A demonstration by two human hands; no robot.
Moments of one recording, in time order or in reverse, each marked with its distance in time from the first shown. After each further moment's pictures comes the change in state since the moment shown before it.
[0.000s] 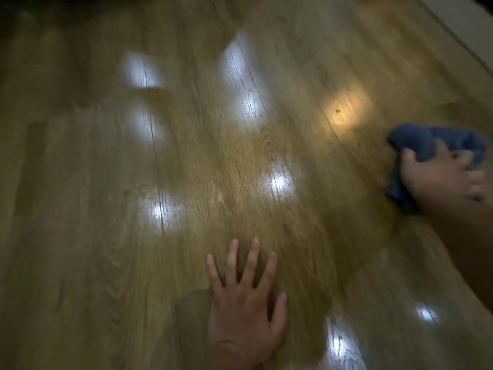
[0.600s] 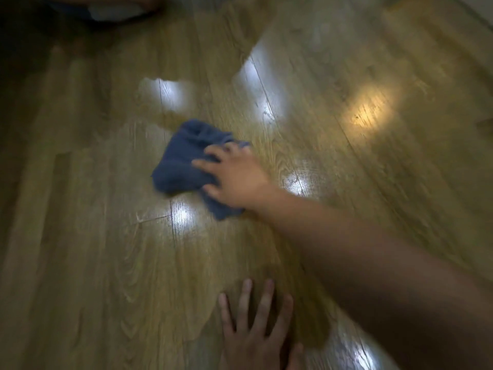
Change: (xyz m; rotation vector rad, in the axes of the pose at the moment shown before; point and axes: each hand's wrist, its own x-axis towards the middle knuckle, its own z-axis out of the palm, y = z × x) left_hand 0.009 -0.008 0.014 0.182 0.338 0.048; right_hand -0.183 -0.269 0.013 0.047 -0.255 -1.481
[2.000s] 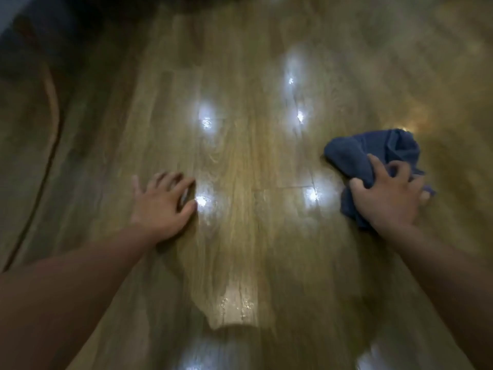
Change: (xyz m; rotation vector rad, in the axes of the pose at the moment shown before) left_hand -0.125 -0.208 -0.097 0.031 -0.366 -0.463; right_hand -0.292 -0.058 0.001 0.053 0.064 0.895
